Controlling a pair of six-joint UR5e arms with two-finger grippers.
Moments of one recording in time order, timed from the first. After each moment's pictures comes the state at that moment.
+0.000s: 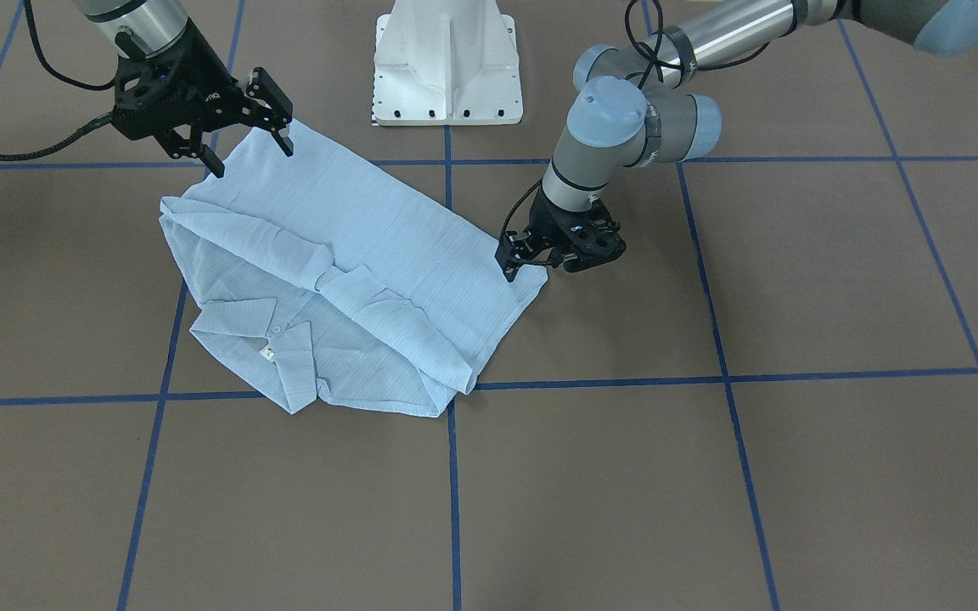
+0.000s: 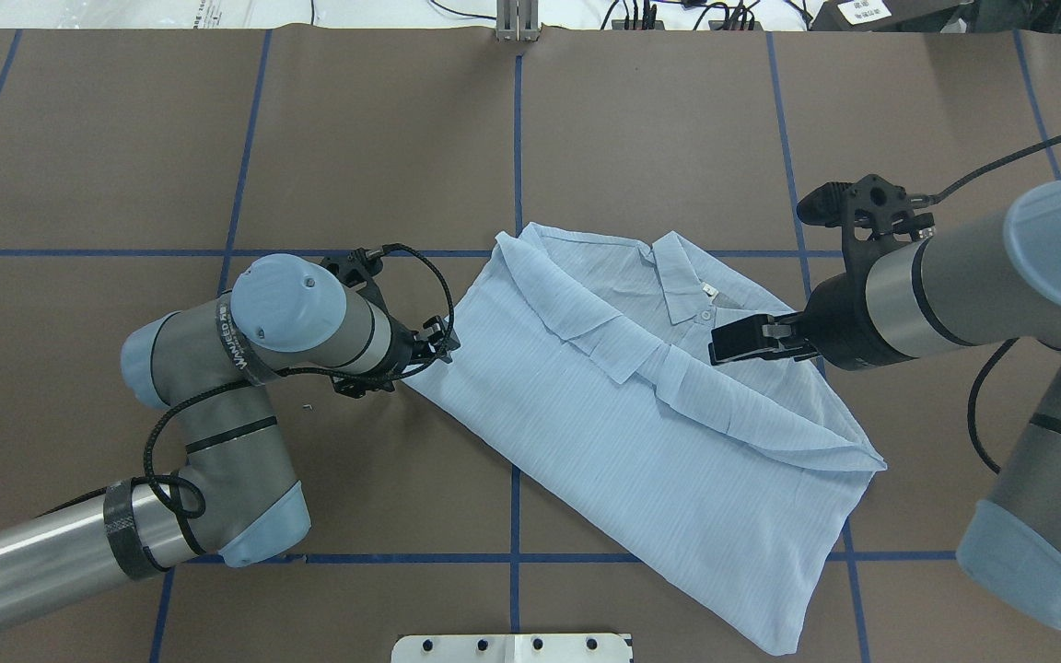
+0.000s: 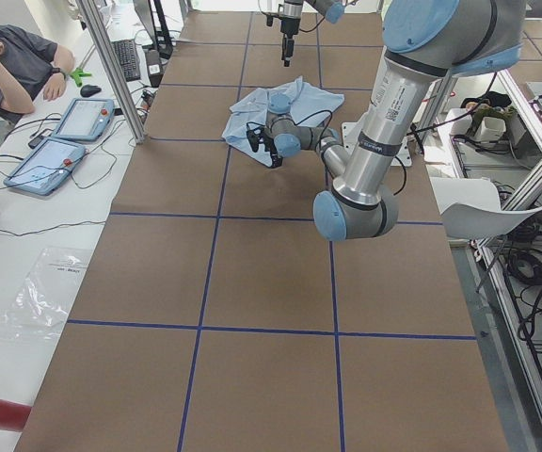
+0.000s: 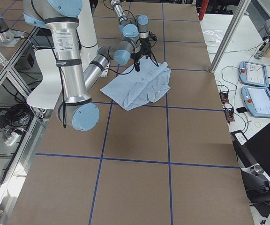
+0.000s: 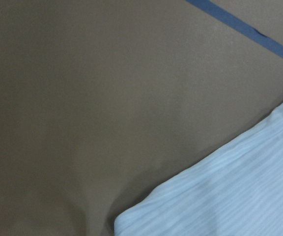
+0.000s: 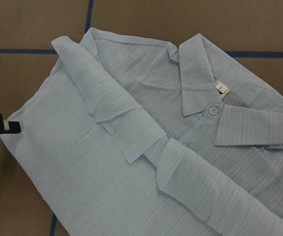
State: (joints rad) left arm -0.50 -2.11 -1.60 -1.98 -1.86 -1.69; right arm 0.66 -1.38 2.22 -1.41 2.01 1.10
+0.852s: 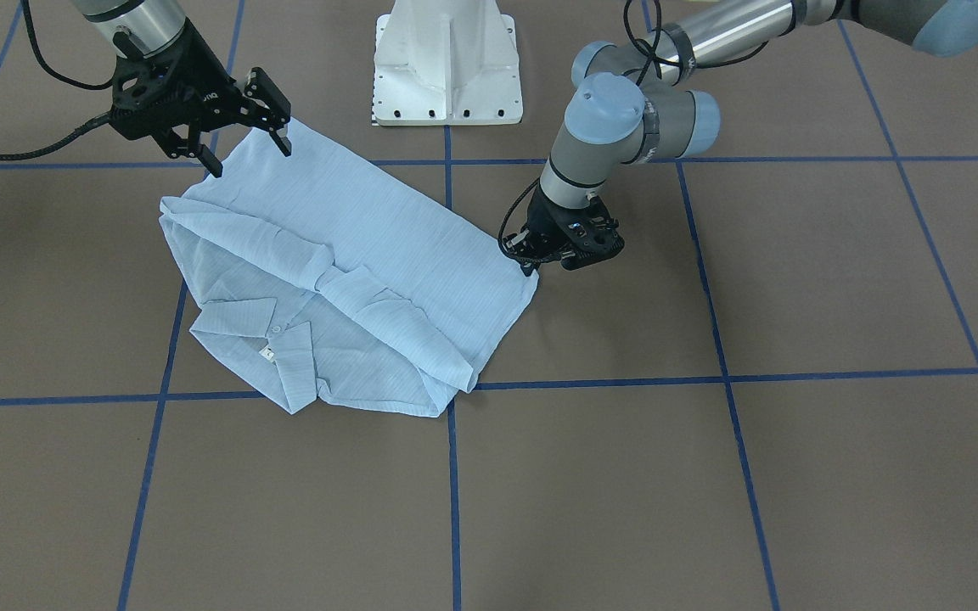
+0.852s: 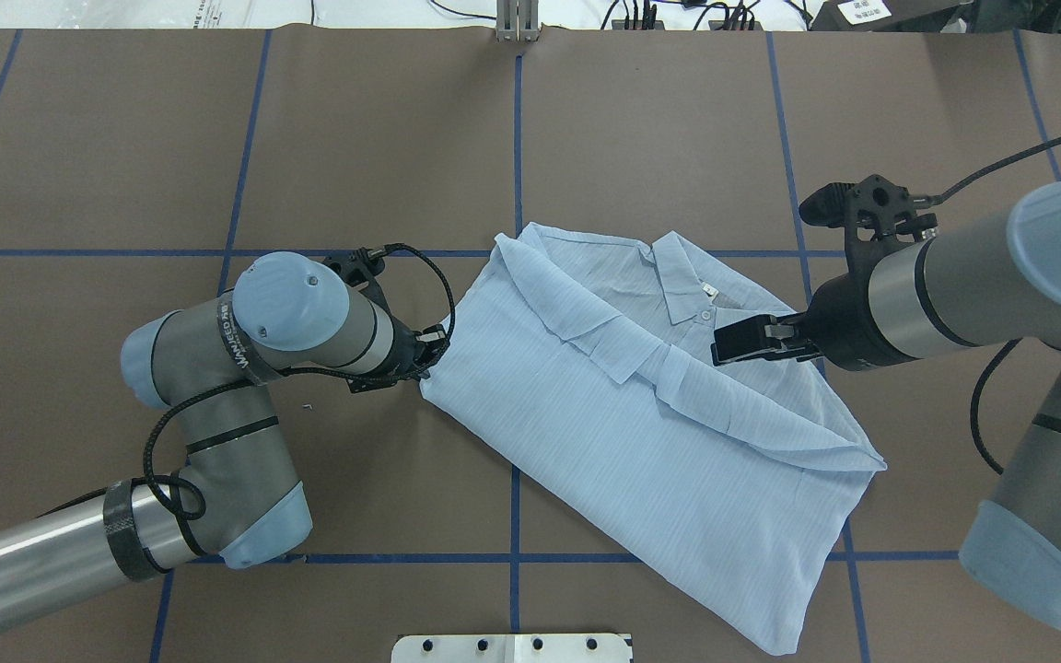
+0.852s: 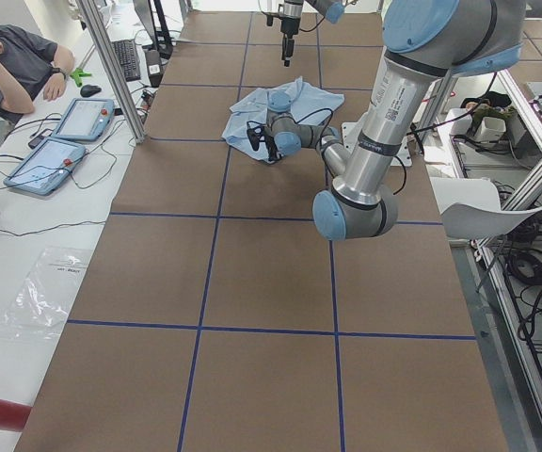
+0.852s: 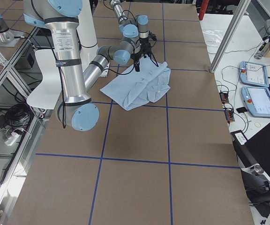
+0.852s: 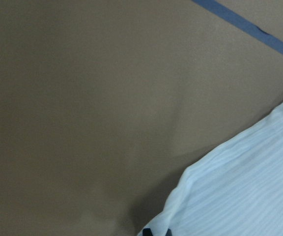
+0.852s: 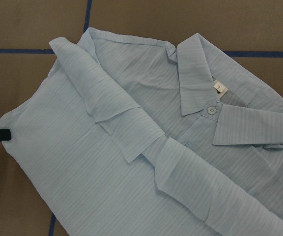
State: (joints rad) left arm -0.50 -2.11 -1.61 -1.95 -1.86 -1.69; right arm 0.66 -1.39 2.22 -1.41 2.01 1.10
